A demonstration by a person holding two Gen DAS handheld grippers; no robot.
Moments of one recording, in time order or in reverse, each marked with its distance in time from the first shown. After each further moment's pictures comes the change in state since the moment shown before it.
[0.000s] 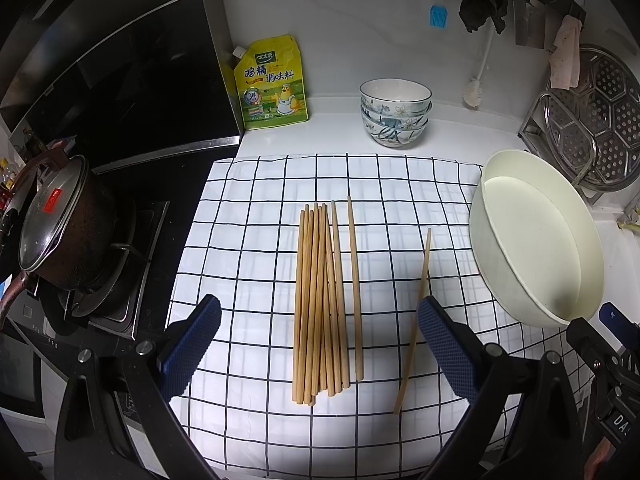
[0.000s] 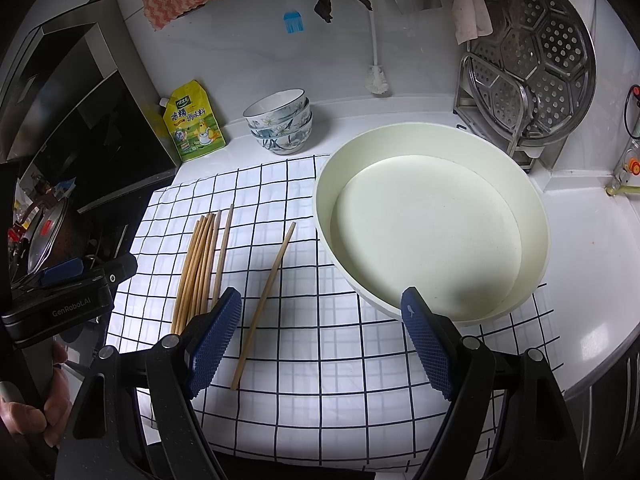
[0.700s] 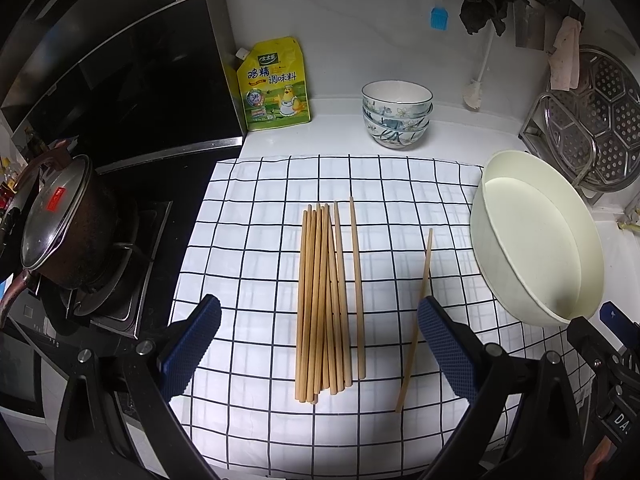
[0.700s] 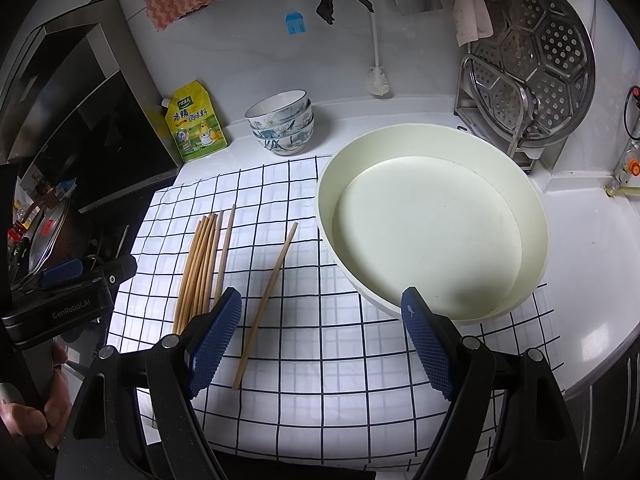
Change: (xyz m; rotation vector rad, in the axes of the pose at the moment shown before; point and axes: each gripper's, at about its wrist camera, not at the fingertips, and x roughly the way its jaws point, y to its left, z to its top) left arm -0.008 0.003 0.002 0.000 -0.007 0.003; right arm -0.004 0.001 0.000 -0.006 -0.002 0.003
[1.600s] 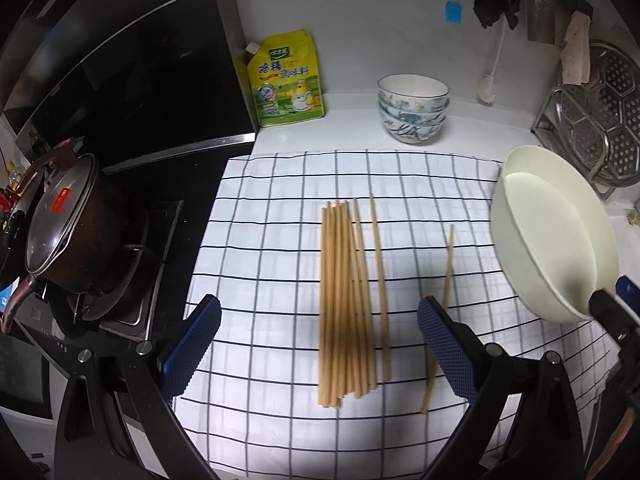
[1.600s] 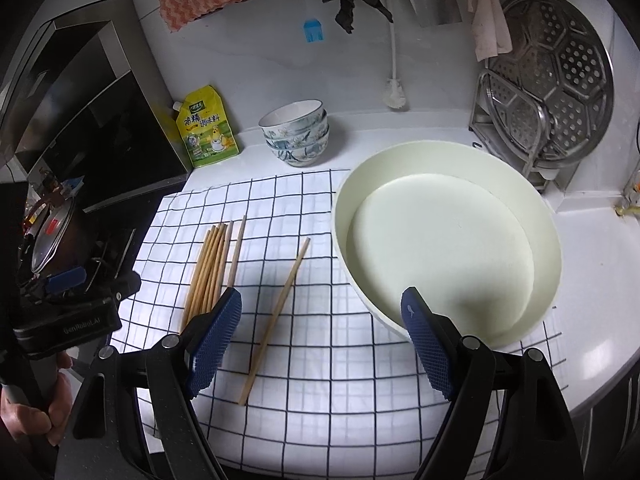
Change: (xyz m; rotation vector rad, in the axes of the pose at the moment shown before) left arm 0.016 0.019 0.000 0.017 0.006 0.037; right arm 0.012 0.010 0.012 -0.035 -0.036 0.033
